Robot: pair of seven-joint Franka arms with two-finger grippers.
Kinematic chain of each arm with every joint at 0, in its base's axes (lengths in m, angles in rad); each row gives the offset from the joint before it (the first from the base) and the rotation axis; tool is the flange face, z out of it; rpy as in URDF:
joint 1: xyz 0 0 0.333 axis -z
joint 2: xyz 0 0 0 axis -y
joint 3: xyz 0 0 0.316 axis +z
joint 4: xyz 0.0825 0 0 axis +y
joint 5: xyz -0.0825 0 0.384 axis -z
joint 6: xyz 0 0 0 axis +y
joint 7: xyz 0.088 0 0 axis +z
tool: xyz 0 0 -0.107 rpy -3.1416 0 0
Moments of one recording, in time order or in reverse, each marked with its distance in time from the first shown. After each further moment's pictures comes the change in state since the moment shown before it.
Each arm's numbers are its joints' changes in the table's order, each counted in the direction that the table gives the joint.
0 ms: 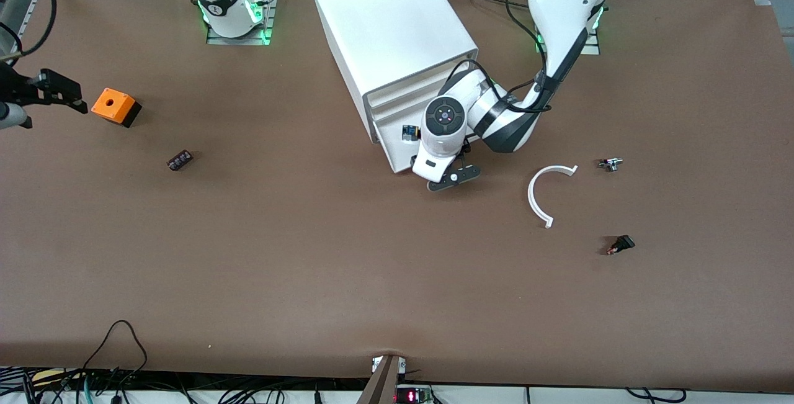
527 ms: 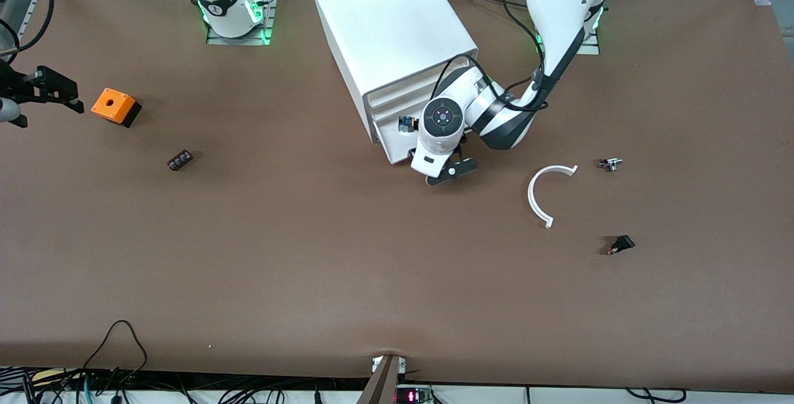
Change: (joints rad) left arm -0.002 0.002 -0.008 0.003 0.091 0.043 0.010; right arm 0.000 0.011 -0.002 0.040 0.000 -0.083 0.000
